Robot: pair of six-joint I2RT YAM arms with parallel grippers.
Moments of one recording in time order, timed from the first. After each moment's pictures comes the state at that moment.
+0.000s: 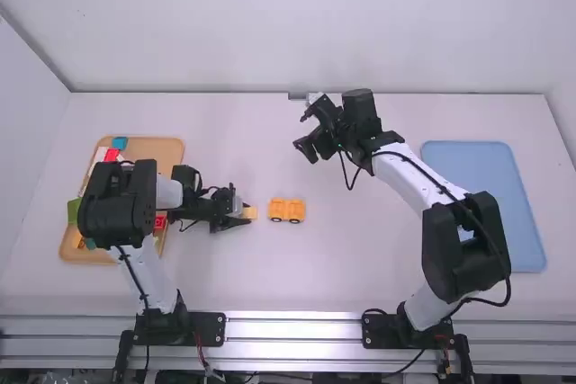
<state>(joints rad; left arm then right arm) 0.13 1.99 0.73 -0.20 1.04 1.56 0.35 1.74 1.19 -0.17 -0.43 -0.32</state>
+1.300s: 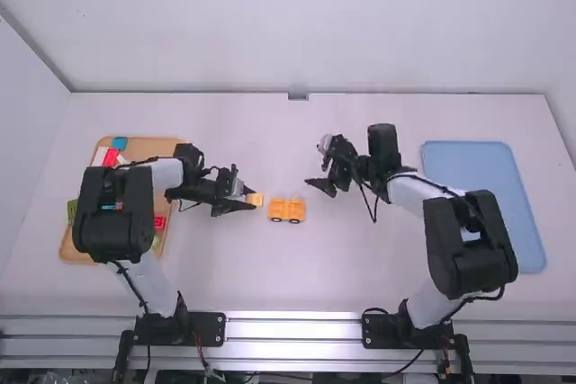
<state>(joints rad) 0.04 1.88 0.95 -0.62 1.13 1.70 0.24 1.74 0.80 0.24 -0.90 -0.70</state>
